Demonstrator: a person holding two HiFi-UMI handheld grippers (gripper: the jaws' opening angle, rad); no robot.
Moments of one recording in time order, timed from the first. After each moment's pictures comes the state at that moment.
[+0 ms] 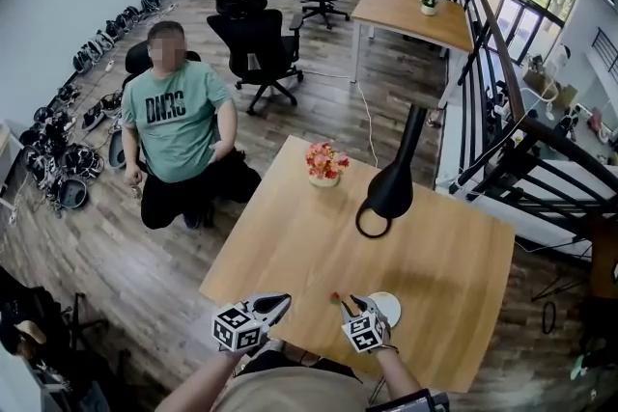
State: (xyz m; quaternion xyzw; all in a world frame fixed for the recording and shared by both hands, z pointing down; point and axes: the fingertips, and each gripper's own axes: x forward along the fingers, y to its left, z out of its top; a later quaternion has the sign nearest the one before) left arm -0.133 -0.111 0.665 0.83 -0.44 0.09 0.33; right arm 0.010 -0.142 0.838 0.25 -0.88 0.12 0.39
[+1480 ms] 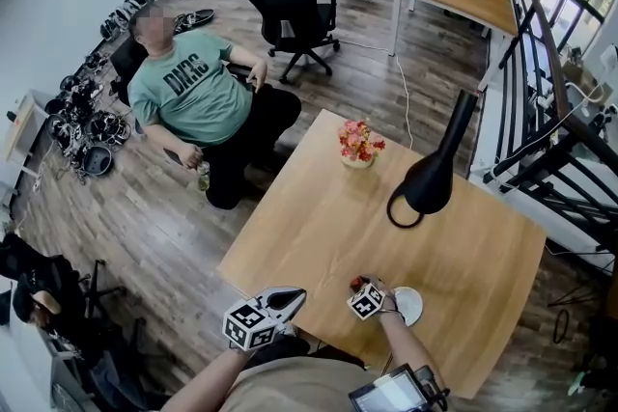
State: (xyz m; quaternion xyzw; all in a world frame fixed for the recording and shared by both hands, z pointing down) left arm -0.146 -0.111 0.684 0.81 -0.47 0.12 0.34; right arm -0.039 -0.154 1.007 0.09 -0.84 0.09 0.53
